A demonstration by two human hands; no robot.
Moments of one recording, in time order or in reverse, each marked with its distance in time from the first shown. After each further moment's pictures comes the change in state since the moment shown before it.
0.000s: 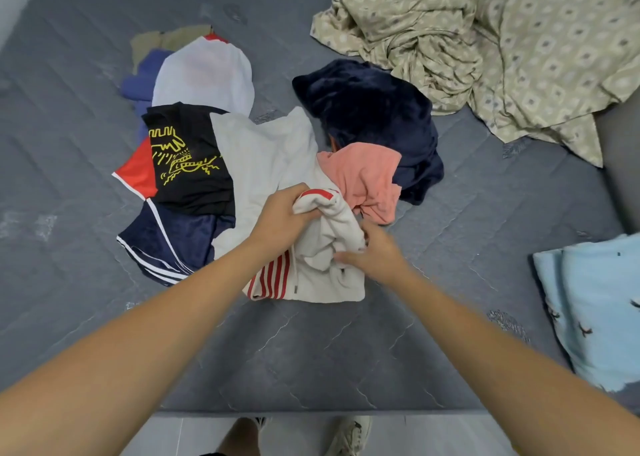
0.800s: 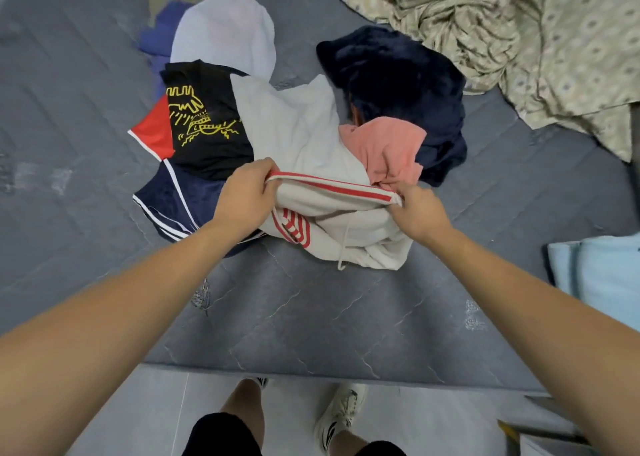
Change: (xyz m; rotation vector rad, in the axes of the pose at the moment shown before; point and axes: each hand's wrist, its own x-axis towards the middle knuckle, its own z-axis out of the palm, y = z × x) left_hand -0.033 -0.052 -0.067 0.475 0.143 0.022; right_hand 0.028 0.002 -0.033 -0.511 0.102 -0.083
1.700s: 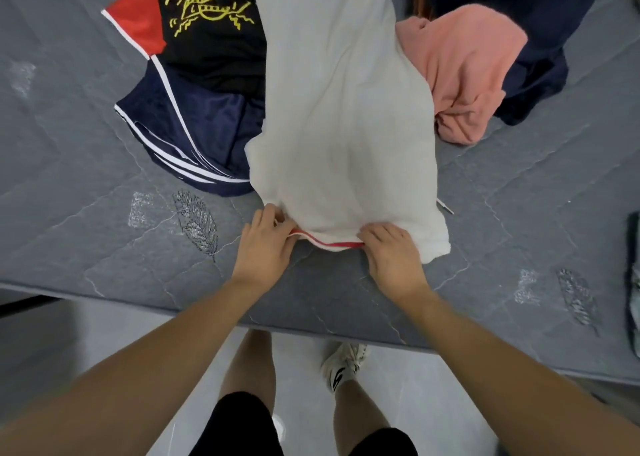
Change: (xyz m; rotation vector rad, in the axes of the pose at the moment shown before) left_hand -0.165 -0.108 0.145 0.207 -0.180 -0.095; right_hand -0.089 0.015 0.219 -0.164 0.014 -0.427
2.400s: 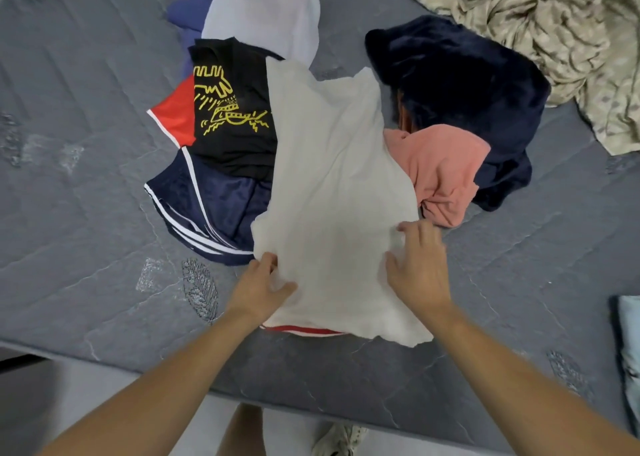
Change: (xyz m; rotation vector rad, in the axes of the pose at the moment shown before) left_hand 0.048 0.003 -0.041 -0.394 -0.193 -0.435; right_hand 0.087 0.026 -0.105 0.075 0.239 0.239
